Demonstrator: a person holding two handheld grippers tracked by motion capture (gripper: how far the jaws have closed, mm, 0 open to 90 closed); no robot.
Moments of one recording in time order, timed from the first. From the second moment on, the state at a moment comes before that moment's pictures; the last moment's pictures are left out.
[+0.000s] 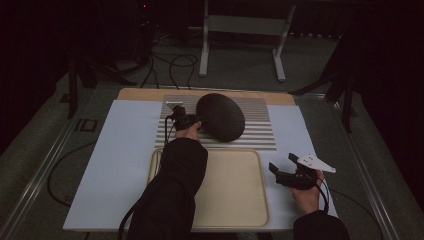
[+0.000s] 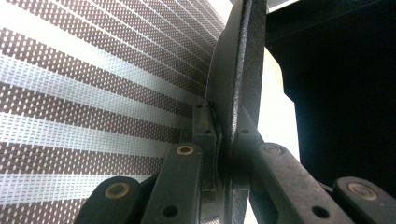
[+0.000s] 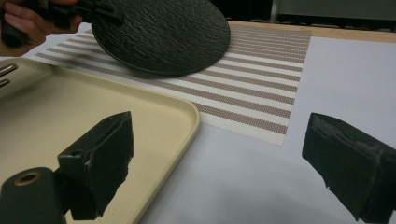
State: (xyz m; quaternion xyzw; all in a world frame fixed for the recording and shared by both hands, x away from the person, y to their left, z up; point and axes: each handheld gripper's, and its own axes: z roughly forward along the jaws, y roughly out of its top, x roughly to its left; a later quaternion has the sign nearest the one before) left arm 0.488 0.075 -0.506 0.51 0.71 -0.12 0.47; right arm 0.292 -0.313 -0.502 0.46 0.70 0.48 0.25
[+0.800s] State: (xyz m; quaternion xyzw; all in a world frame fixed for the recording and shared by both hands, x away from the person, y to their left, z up) left arm 0.475 0.097 -0.489 0.50 0.70 -0.14 0.49; right arm 0.292 -0.314 -0.502 0.46 0.70 0.48 0.25
